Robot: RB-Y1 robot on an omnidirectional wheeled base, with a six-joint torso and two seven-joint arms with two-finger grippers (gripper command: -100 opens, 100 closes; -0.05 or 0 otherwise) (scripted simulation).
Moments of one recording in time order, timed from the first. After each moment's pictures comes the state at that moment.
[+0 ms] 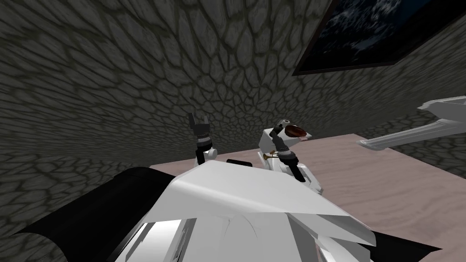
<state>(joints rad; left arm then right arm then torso) 0.46 -0.05 -0.04 -2.33 0.08 -0.57 0.06 0.41 -0.43 0.00 -1.91 0.23 -0.69 0.10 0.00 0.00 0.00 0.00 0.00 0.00</state>
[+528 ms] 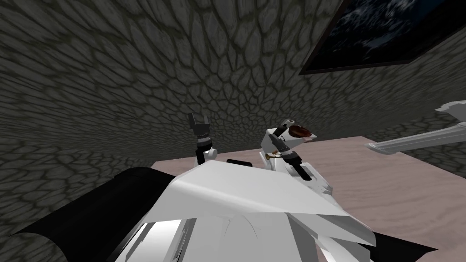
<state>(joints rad) 0.46 -0.05 -0.04 -2.33 0.08 -0.57 0.06 0.36 -0.59 0.01 -1.77 0.28 -0.68 0.11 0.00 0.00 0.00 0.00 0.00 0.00</state>
